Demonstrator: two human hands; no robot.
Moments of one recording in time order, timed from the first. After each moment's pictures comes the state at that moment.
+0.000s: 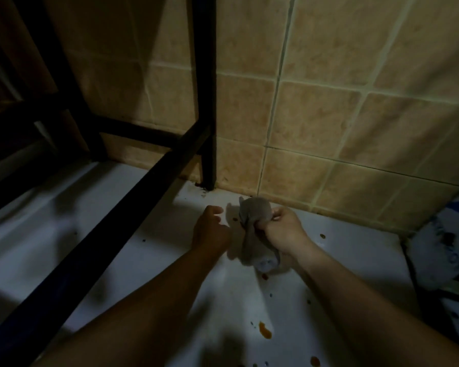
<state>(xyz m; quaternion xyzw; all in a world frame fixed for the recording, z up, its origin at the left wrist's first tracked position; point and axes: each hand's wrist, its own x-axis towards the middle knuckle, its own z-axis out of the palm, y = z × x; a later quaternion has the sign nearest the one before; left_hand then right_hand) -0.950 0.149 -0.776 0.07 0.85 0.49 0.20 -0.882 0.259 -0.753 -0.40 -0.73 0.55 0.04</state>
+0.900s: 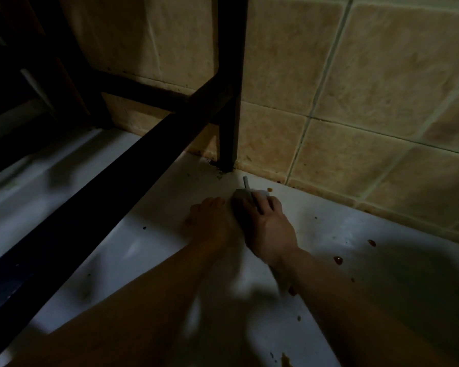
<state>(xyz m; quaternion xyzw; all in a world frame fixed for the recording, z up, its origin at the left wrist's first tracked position) -1.014 0.154 -0.849 0.13 0.97 0.15 0.16 -0.958 0.270 -0.886 -0.06 -0.99 0.13 0.05</state>
